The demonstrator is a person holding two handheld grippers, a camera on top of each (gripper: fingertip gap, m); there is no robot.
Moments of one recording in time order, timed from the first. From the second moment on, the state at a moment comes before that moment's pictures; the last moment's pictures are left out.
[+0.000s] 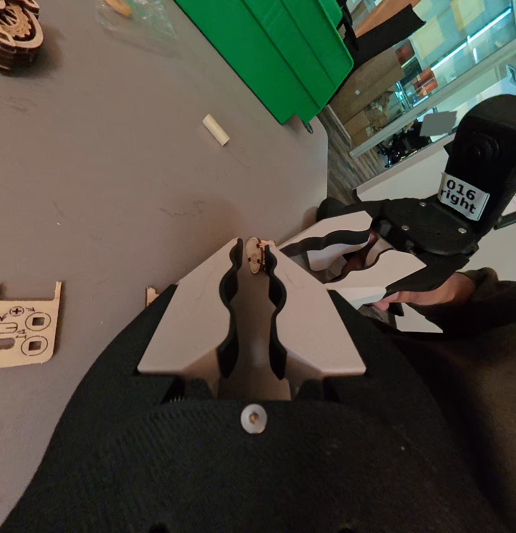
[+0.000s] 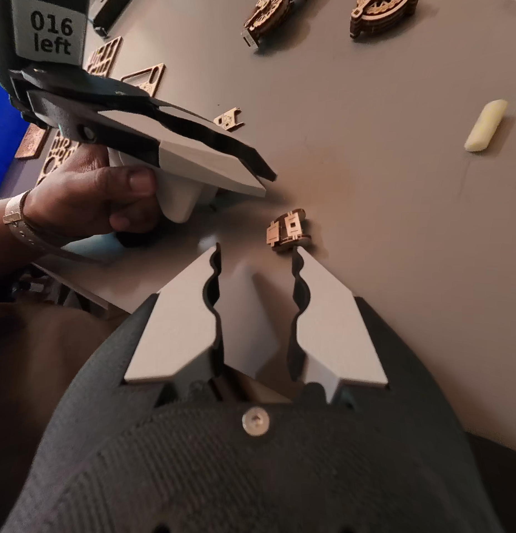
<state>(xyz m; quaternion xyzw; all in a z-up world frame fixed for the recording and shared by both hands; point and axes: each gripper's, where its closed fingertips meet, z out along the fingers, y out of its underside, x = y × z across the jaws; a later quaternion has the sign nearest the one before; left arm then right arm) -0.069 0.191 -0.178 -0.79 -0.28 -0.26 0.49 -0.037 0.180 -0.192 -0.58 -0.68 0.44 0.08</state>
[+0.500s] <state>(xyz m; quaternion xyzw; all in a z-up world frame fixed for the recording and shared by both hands) -0.062 0.188 -0.181 -0.80 -0.27 -0.26 0.48 -0.031 0.193 -0.183 -0.57 -0.71 0.42 0.05</state>
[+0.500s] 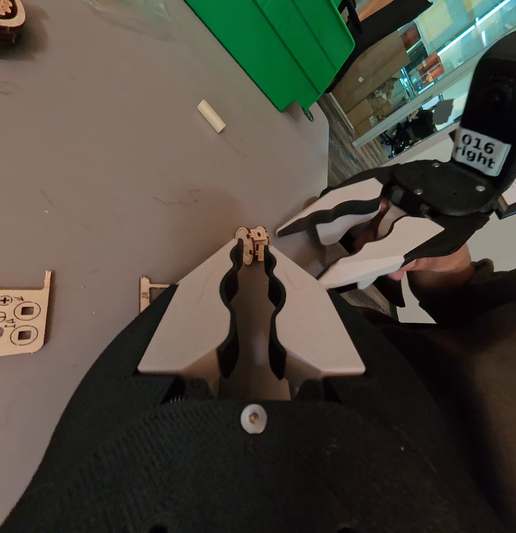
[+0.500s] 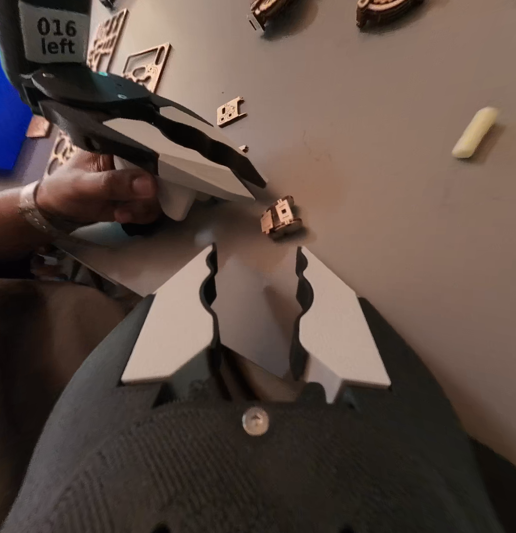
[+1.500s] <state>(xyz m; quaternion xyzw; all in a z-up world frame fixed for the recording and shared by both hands) -0.053 0.192 -0.190 -0.82 -0.25 -0.26 0.45 -0.054 0.204 -0.190 -0.40 -0.83 0.31 0.22</state>
